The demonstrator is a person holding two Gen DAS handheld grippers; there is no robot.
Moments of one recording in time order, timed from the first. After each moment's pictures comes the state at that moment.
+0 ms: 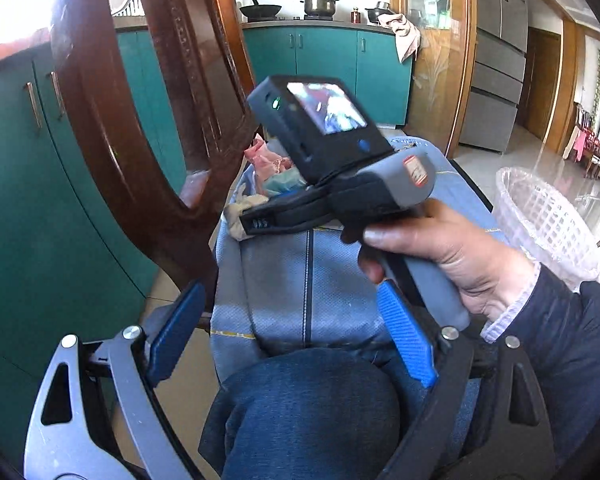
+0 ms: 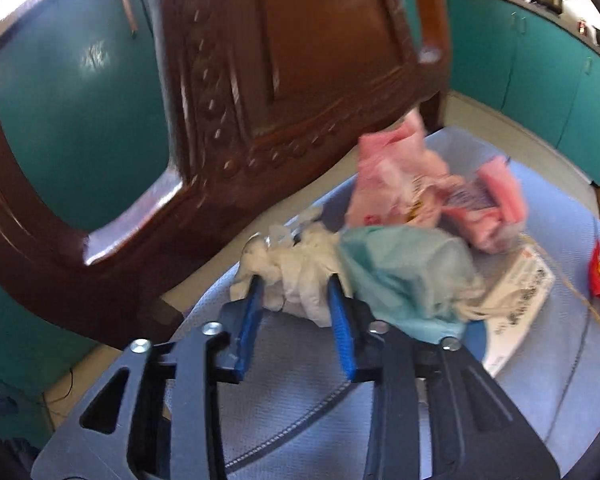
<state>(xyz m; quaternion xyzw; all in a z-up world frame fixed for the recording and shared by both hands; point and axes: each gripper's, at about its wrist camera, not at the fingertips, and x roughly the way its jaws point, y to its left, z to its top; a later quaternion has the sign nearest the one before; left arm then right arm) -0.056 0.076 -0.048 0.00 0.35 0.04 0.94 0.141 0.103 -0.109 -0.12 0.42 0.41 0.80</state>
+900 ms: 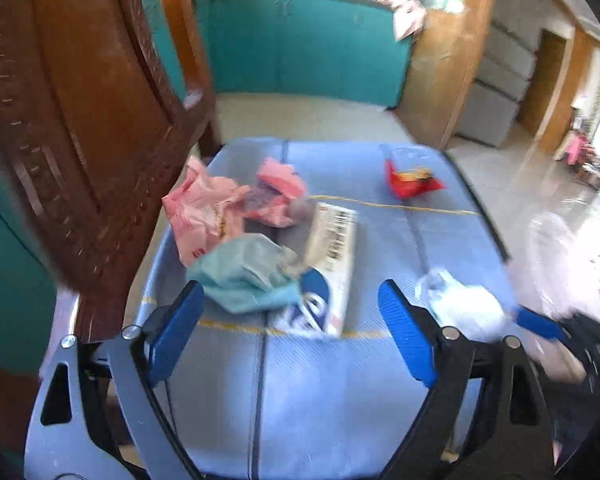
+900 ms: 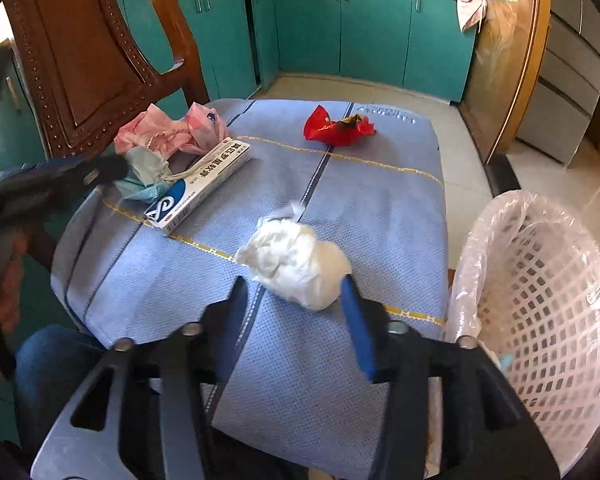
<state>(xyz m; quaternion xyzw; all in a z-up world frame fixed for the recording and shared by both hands) 0.129 0.055 -0.059 -0.04 0.42 0.03 0.91 0.094 -0.126 -0.085 -0.05 0.43 0.16 0.89</state>
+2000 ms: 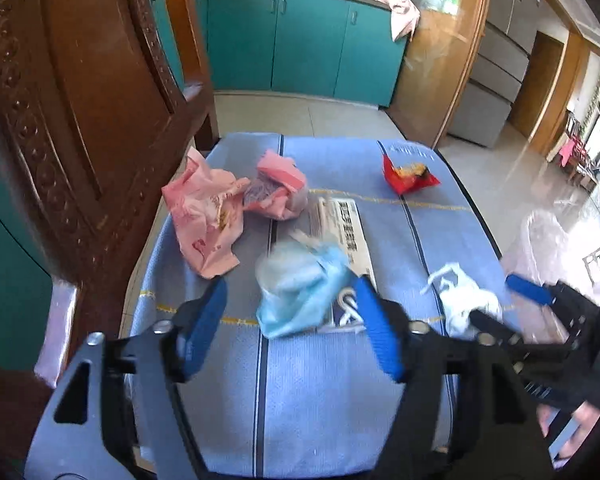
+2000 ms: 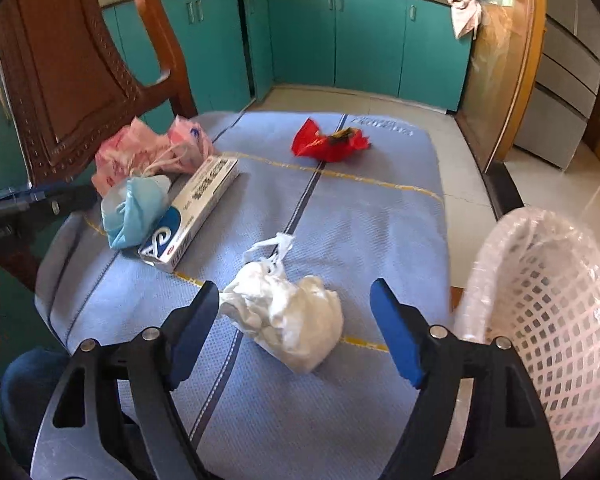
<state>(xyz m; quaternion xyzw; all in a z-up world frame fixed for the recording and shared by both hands) 0.114 0.058 -0.053 -0.04 0.41 0.00 0.91 0.121 -0.123 -0.098 -0.05 0.42 0.16 0.89</state>
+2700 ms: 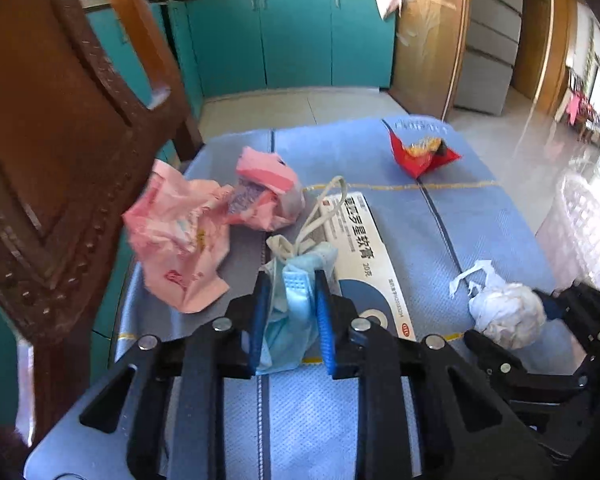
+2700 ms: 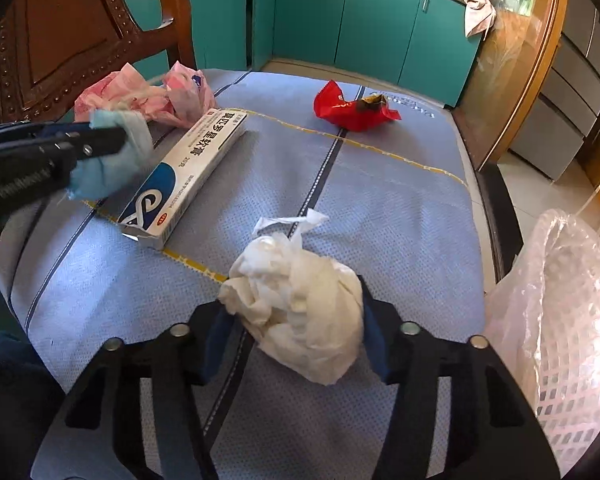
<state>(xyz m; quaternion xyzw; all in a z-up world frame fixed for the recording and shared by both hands) 0.140 0.040 -0.079 0.02 0.41 0.00 0.91 0.127 -0.090 -0.129 -0.10 0.44 0.14 0.88</state>
